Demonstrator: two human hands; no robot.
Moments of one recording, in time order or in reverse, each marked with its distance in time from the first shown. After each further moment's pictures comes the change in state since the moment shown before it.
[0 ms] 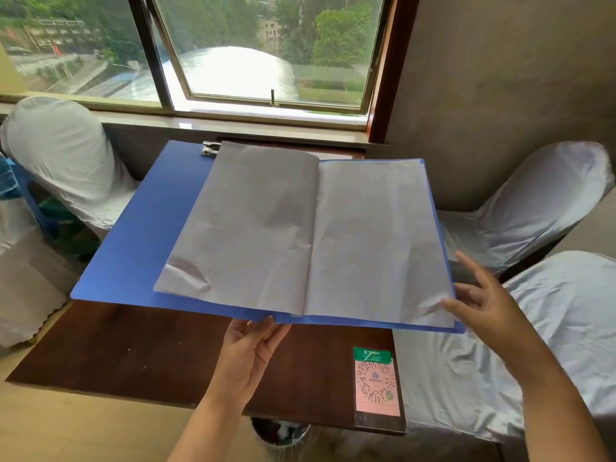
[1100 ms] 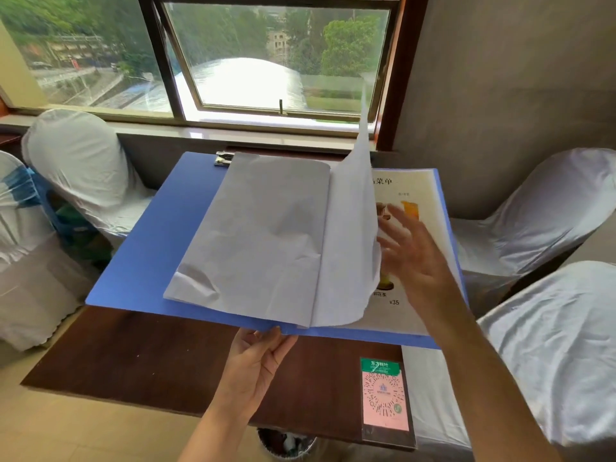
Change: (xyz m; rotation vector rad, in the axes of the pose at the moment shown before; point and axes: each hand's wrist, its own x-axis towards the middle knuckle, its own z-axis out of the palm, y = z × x) left_hand -0.003 0.002 0.004 0.011 -0.009 -0.031; right_hand 0.020 -0.074 0.078 0.254 -0.118 -0.392
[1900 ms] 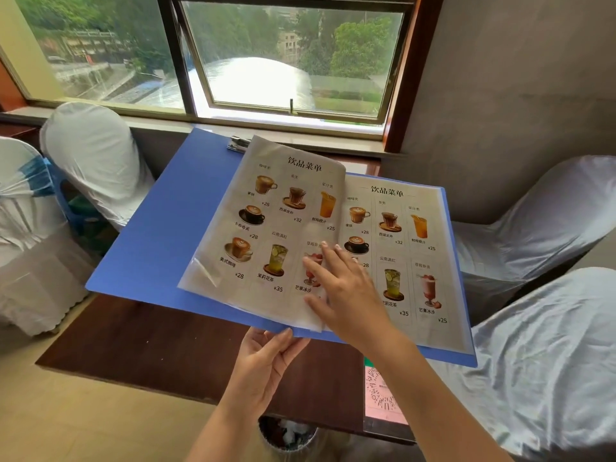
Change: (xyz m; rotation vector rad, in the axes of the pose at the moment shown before) left_hand -0.022 -0.002 0.009 0.005 -0.026 0.008; right_hand -0.007 0.053 0.072 -1.060 -0.262 -0.164
